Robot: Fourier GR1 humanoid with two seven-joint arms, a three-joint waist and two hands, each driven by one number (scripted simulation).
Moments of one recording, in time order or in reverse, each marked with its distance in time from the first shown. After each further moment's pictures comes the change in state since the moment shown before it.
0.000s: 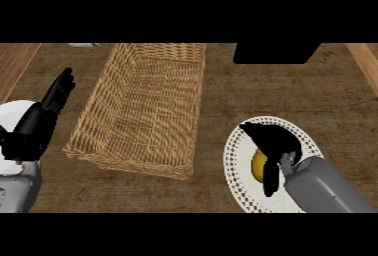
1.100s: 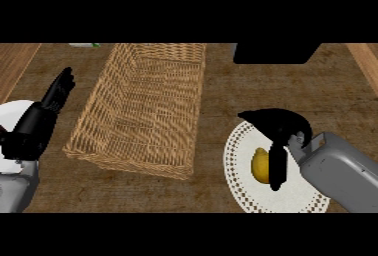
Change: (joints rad) left arm -0.008 0.095 -0.096 0.022 0.094 0.092 -0.023; right arm -0.250 -0.189 0.151 -0.052 -0.465 -0.032 0.190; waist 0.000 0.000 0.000
